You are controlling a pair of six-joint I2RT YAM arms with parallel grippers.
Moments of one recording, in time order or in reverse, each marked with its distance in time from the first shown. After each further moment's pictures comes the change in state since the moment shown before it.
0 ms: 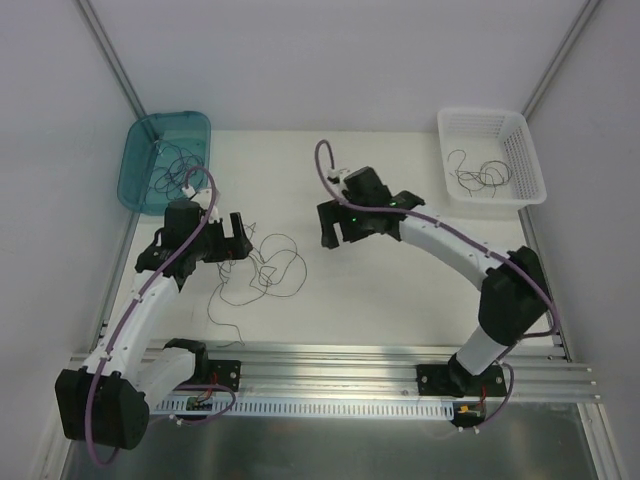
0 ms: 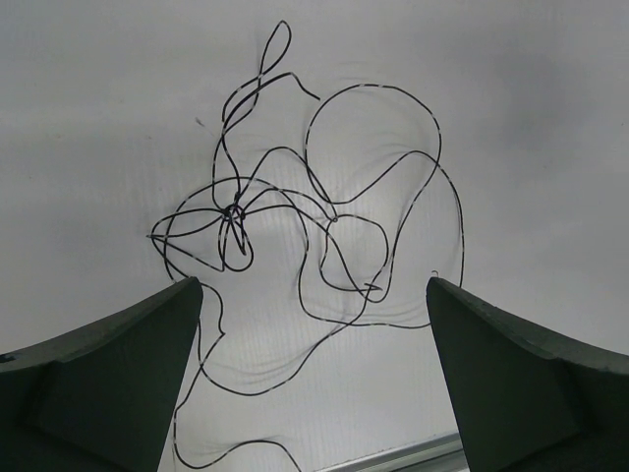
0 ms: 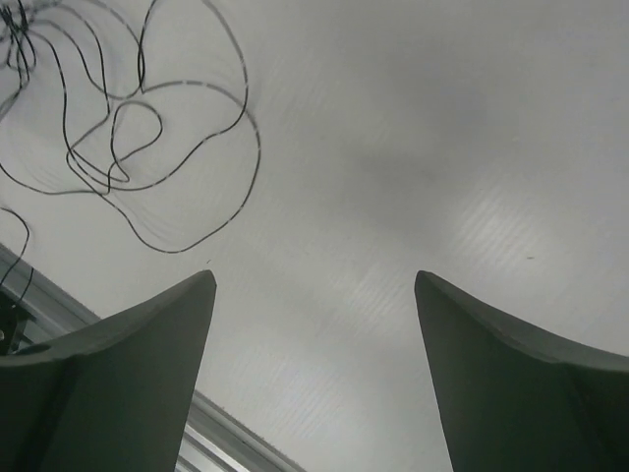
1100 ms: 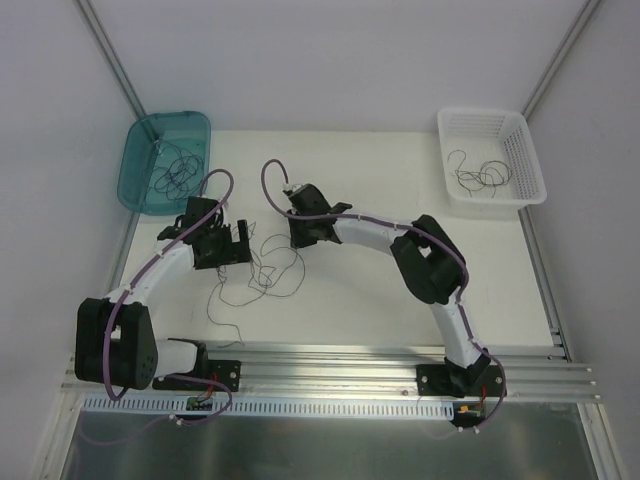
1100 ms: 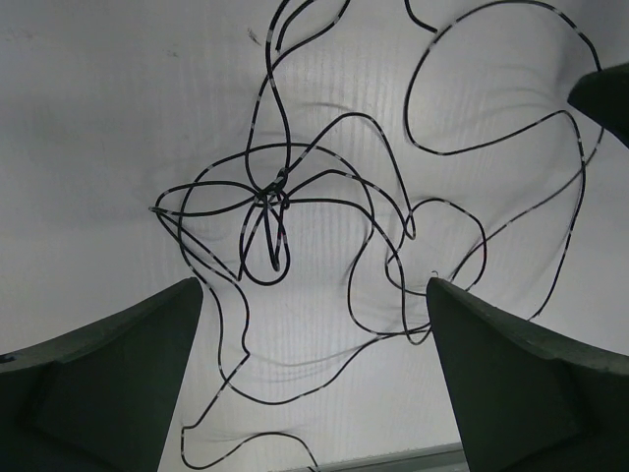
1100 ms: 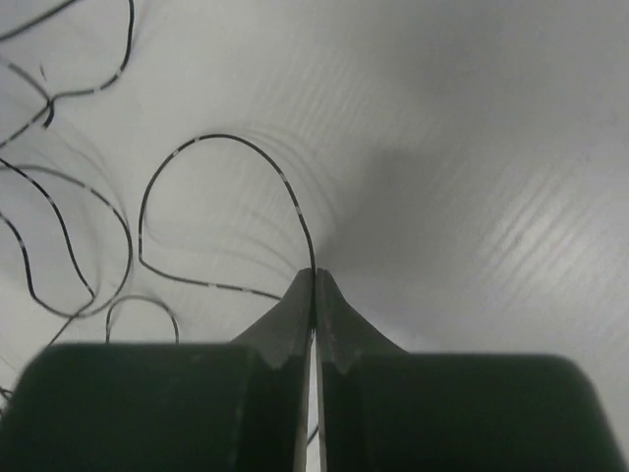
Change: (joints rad) left arm 0.000 0.311 0.019 -0.026 -0.075 -0.030; right arm 0.183 0.609 0.290 0.289 0.065 0.190
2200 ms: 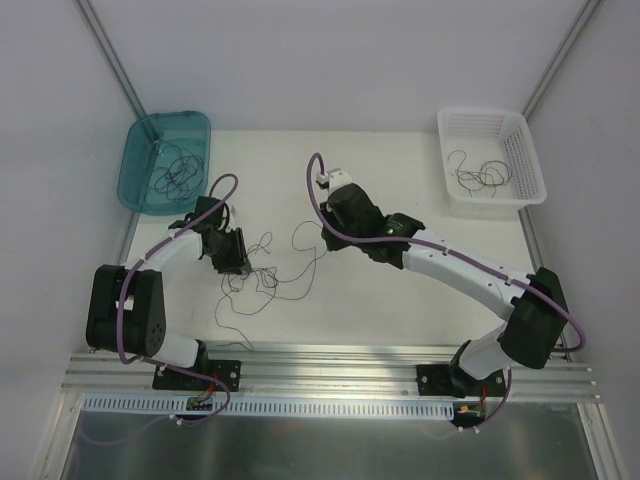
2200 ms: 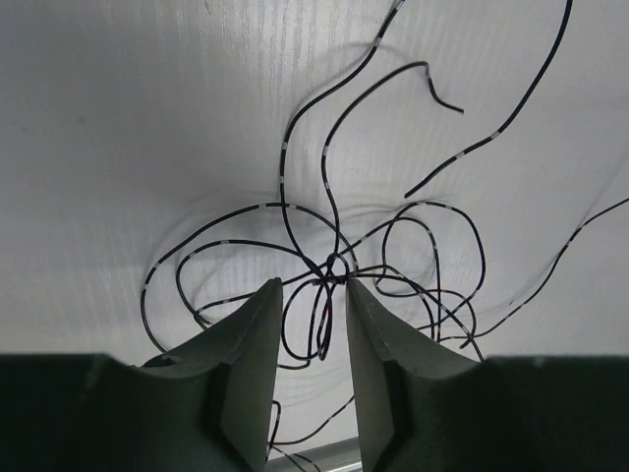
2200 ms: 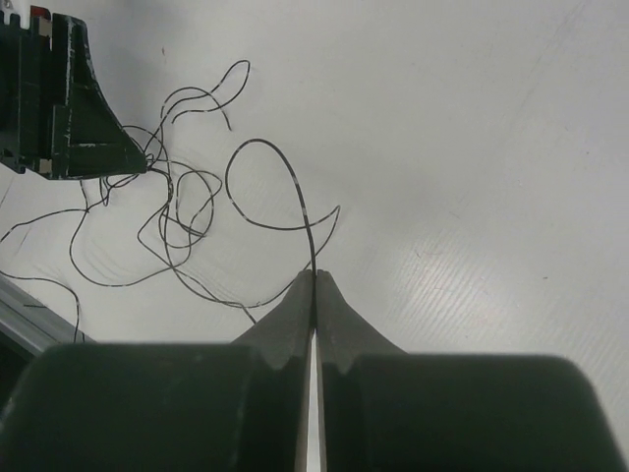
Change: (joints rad) left arm 0.006 0.184 0.019 0.008 0.134 -0.076; right arm 0.093 -0.699 -0.347 -0.159 0.256 -0.070
